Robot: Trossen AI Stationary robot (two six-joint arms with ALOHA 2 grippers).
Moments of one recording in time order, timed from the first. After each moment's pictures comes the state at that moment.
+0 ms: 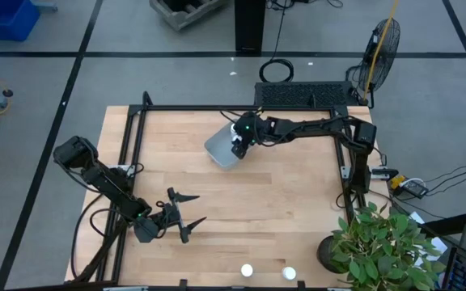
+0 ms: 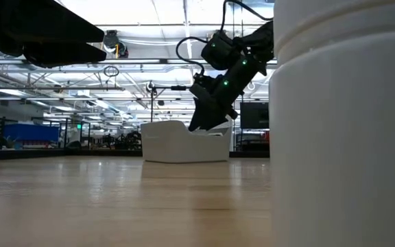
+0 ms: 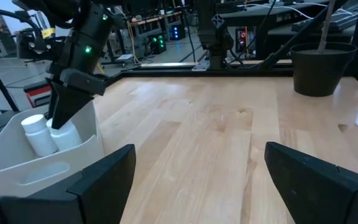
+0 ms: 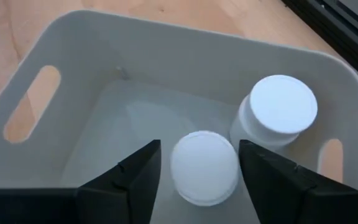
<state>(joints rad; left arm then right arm) -0.79 1.54 0.48 0.76 -1.10 -0.21 -0.35 1.90 1.23 -0.12 0.03 0.17</state>
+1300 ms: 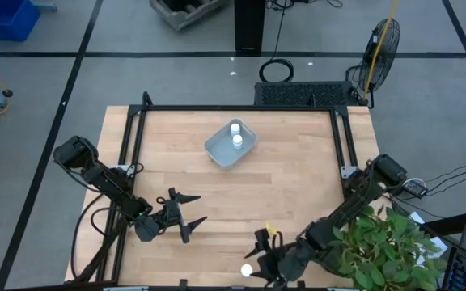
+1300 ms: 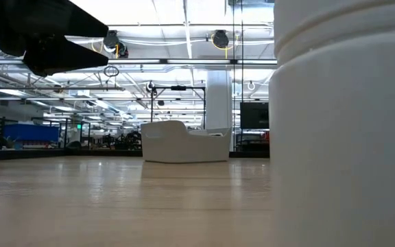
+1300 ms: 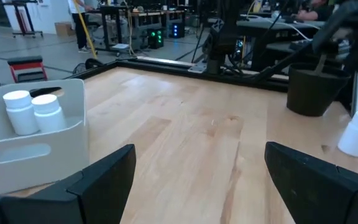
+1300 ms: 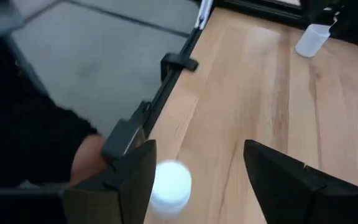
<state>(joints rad) -0.77 1.54 0.48 0.77 -1.07 -0.36 0.72 1.82 1.23 -0.01 0.36 0.18</state>
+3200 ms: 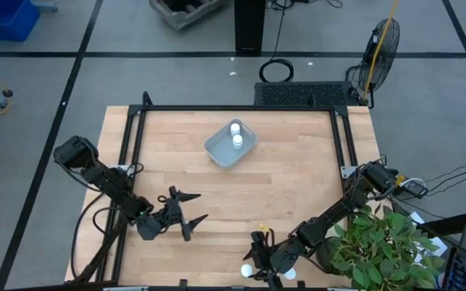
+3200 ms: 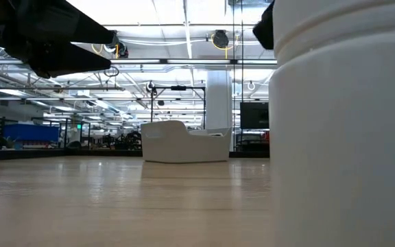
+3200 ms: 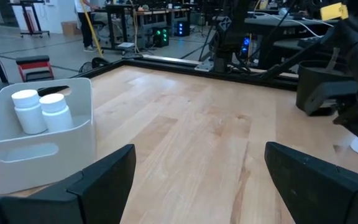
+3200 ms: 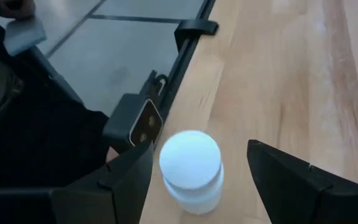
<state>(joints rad) -0.75 1.54 0.48 0.75 -1.07 -0.36 0.69 1.92 1.10 0.24 0.21 0.35</state>
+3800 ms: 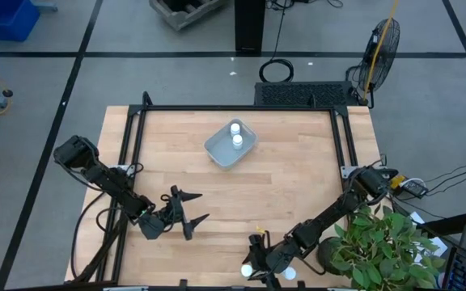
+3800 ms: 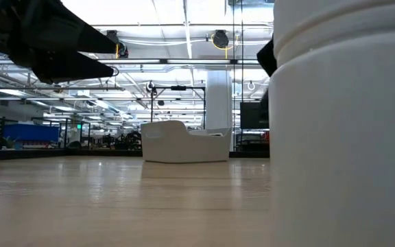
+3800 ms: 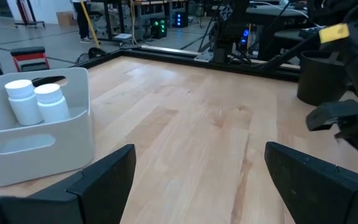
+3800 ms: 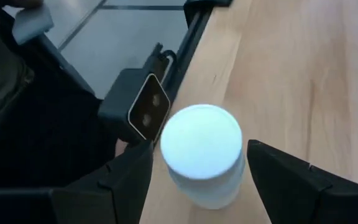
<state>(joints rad) -0.73 1.54 0.48 0.70 -1.03 -0.41 0.67 2.00 1.10 0.30 0.13 0.38</state>
